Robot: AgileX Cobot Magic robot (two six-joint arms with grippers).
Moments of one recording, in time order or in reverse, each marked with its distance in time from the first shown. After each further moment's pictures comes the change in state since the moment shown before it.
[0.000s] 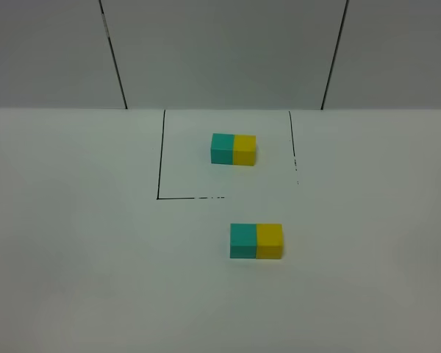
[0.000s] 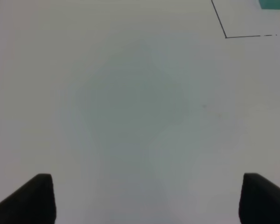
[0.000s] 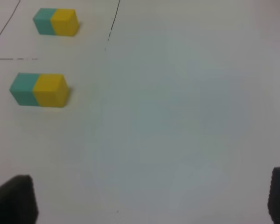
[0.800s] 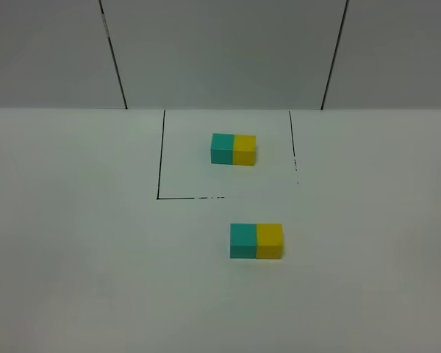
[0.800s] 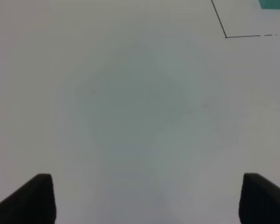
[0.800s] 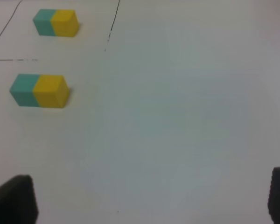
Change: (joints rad) left arm 0.000 0.000 0.000 0.000 0.000 0.000; right arm 0.000 0.000 0.000 -0.001 0.000 0.002
